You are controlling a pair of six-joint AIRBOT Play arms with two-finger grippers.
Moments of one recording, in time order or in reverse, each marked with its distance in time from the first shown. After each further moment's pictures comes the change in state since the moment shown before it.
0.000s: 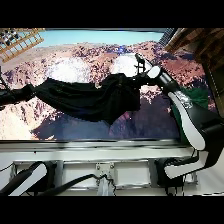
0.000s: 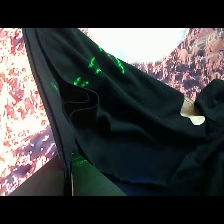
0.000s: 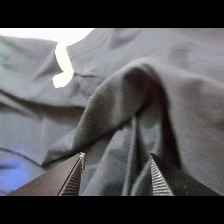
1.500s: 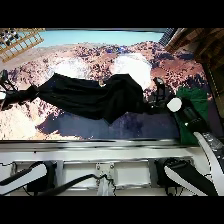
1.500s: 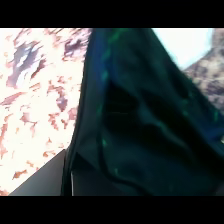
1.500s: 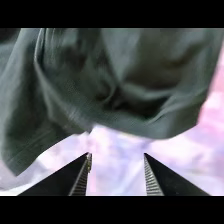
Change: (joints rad) left arm -0.008 -0.147 0.000 0.002 0.138 -0.029; right arm -0.052 0.600 -0.649 -0.185 -0.029 0.120
